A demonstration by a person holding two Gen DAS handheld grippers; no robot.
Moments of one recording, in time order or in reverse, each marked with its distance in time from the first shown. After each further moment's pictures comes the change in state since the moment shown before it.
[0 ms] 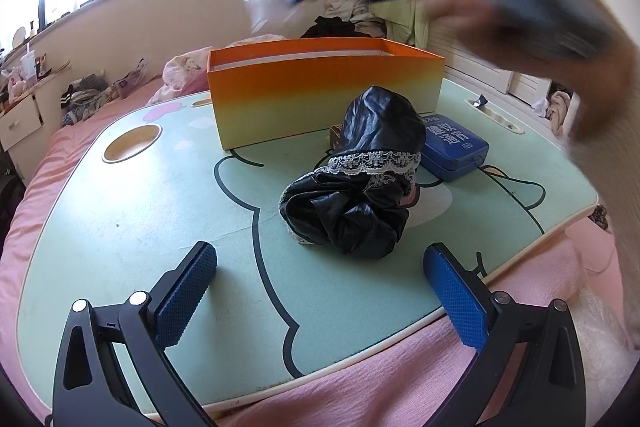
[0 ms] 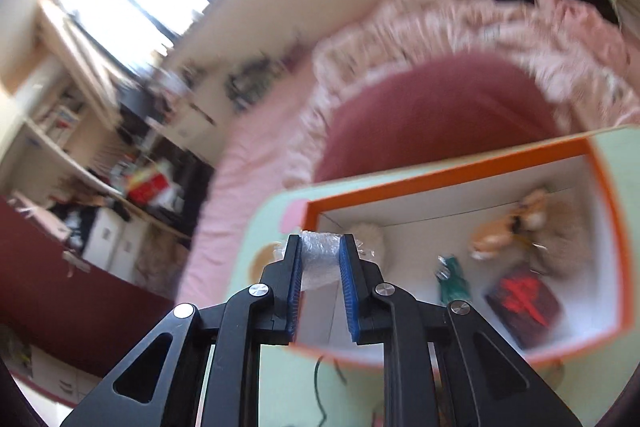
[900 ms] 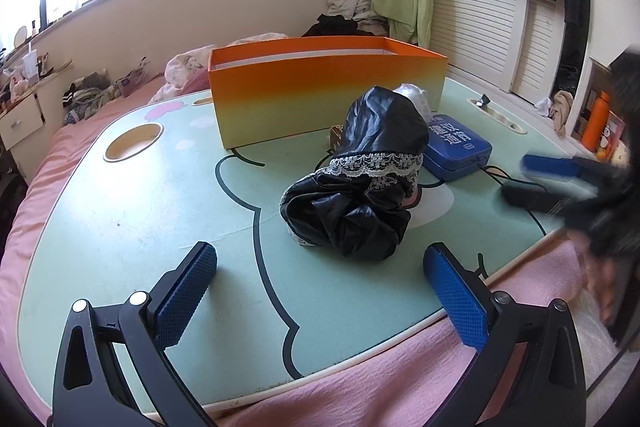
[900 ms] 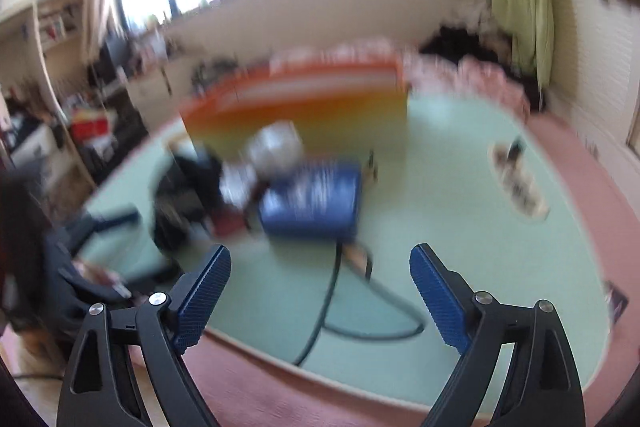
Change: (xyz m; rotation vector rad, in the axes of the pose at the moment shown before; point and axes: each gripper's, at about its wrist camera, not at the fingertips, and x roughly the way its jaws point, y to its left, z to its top) left arm -0.001 -0.005 0.000 0.000 0.007 0.013; right arm -0.069 -0.060 -0.193 -0.335 -0.089 -0.397
